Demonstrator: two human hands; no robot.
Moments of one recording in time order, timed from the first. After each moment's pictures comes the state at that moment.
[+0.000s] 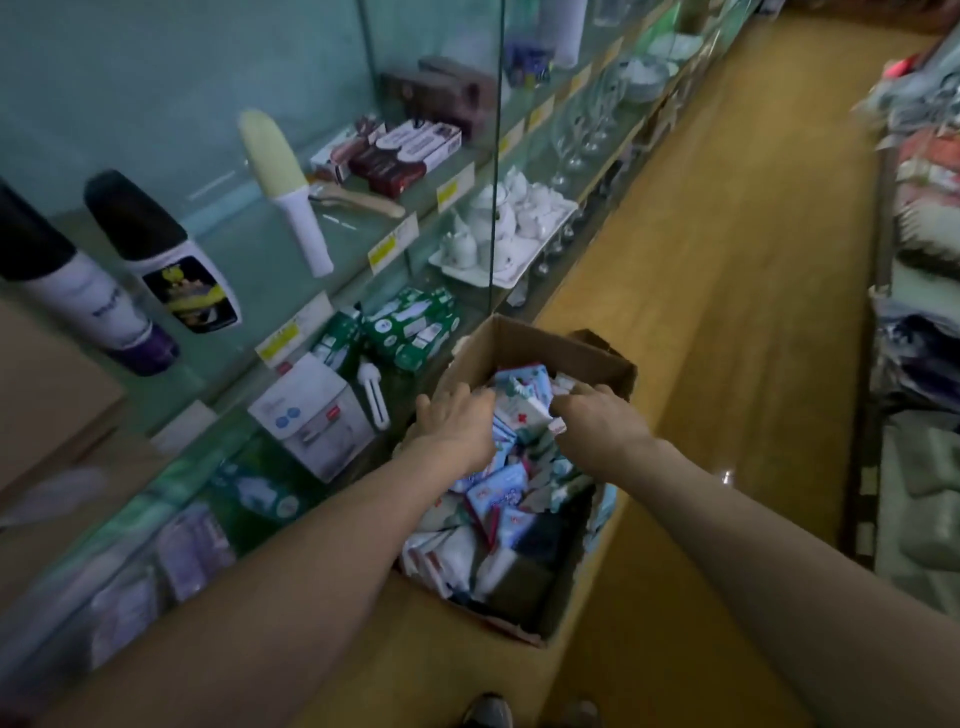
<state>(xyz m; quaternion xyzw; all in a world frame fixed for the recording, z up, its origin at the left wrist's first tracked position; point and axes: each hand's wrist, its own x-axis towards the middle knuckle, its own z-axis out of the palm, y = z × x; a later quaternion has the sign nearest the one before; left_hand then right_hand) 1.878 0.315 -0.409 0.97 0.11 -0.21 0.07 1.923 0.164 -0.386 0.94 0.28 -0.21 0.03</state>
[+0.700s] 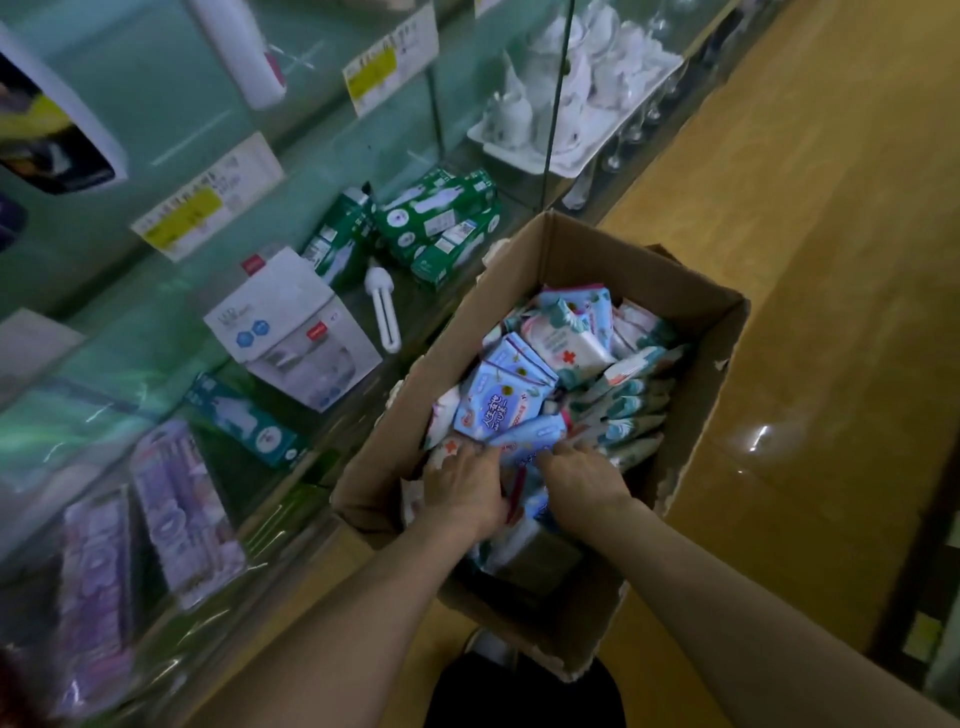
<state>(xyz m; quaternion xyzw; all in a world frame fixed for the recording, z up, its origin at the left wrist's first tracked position) 1.837 0.306 -0.581 0.90 0.23 -0.32 0.20 1.905 0.190 -0.572 0.87 0.35 -0.34 0.08</state>
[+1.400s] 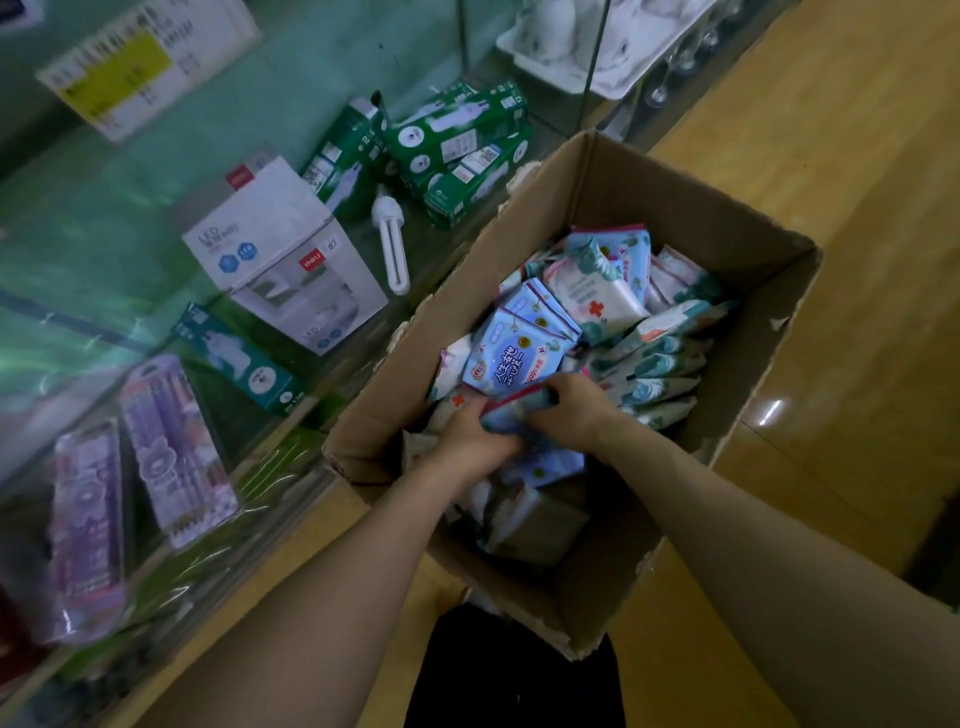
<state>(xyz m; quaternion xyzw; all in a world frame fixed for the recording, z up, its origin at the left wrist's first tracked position) 1.834 0.313 -0.619 0.69 0.43 -0.18 0.55 1.932 0.213 -0.605 0.87 0.17 -0.41 -0.22</state>
